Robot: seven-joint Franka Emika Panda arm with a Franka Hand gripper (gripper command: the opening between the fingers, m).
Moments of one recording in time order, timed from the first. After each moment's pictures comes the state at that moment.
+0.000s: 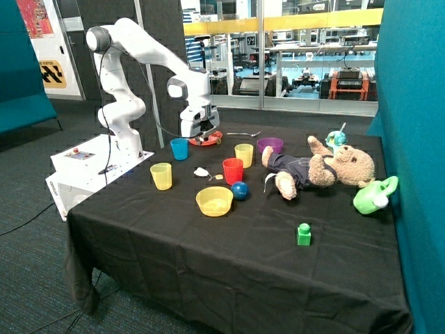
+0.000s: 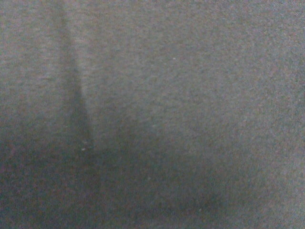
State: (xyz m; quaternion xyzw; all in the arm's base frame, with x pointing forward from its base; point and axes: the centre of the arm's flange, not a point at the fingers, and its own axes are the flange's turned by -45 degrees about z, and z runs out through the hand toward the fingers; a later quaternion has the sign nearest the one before) arm 0.477 -0.050 0.368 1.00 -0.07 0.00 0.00
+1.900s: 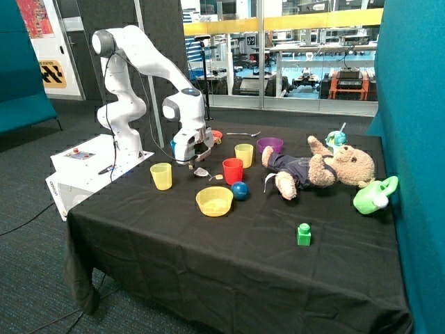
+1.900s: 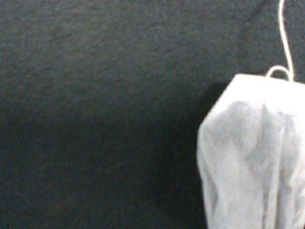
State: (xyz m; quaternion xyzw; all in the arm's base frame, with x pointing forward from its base) arm 0.492 -0.131 0.308 1.00 -0.05 0.00 0.00
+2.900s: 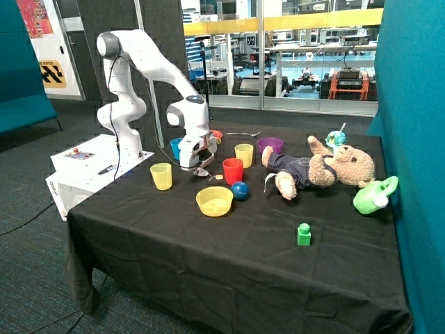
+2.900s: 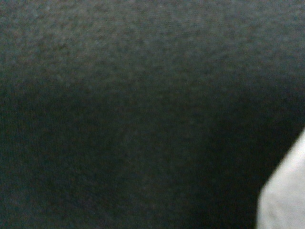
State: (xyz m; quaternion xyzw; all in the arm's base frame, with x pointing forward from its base) arm 0.504 -0.125 0.282 1.00 -0.03 0.00 0.00
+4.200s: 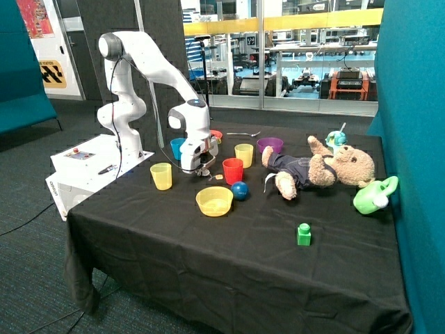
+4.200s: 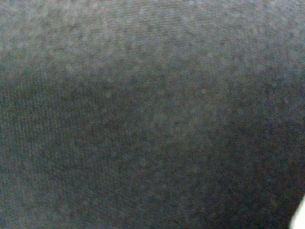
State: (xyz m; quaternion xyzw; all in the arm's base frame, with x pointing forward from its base) arm 0.504 -0.119 0.268 1.00 -0.04 0.00 0.00
